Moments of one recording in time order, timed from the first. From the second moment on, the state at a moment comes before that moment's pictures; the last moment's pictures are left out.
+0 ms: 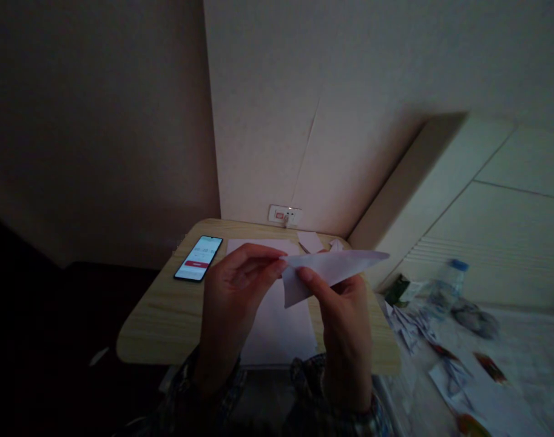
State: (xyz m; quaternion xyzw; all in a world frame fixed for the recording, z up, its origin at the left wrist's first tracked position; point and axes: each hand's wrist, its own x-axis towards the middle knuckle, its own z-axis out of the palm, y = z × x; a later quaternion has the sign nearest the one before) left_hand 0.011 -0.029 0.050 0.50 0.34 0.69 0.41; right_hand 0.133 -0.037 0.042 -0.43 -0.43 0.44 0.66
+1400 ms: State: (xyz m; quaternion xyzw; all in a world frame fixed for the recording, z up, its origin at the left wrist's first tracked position) left_hand -0.006 -0.016 0.049 0.55 0.41 0.60 0.42; right_hand 0.155 -0.035 0.041 -0.42 -0.50 0.39 0.66
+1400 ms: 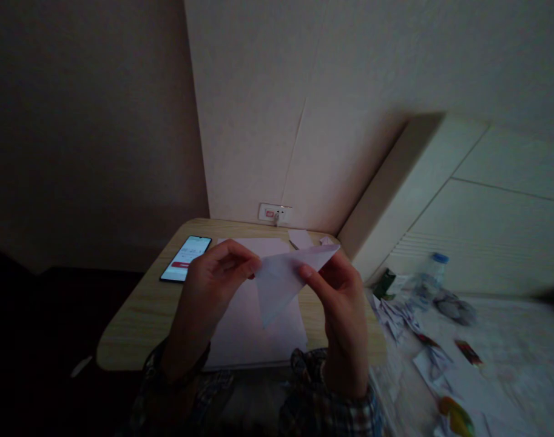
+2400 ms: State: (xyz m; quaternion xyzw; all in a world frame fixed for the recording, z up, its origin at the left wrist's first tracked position) left_hand -0.016 -0.016 0.049 0.56 0.43 0.59 0.39; right_hand 0.157 -0.037 0.040 -0.44 -0.52 0.29 0.67
